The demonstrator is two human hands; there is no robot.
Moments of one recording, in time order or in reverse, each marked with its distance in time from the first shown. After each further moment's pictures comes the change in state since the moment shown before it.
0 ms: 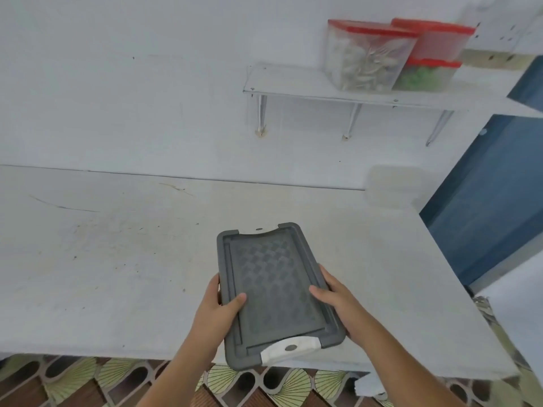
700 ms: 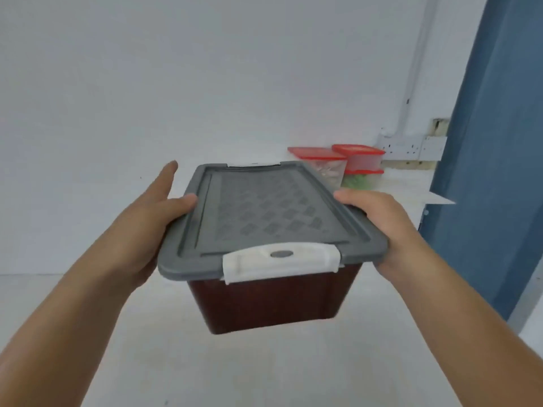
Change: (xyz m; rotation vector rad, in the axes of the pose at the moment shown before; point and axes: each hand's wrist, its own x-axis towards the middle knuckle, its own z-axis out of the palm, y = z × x) left_hand -0.099 0.310 -0.048 -0.055 -0.047 0.662; right_hand -0.143 -0.289 0.026 0.120 0.389 -0.550
